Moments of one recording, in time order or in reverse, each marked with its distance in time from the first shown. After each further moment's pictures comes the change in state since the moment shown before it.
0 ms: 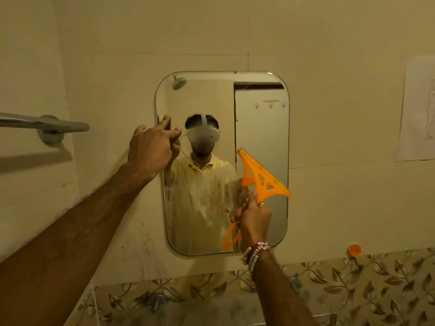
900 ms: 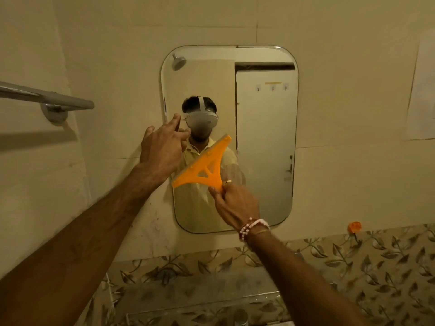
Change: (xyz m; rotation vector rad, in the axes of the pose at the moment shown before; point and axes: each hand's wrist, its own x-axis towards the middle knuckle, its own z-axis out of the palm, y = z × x) left_hand -0.044 0.006 0.014 -0.070 -0.106 0.065; right_hand -0.024 0.010 0.015 -1.031 -0.359 -0.703
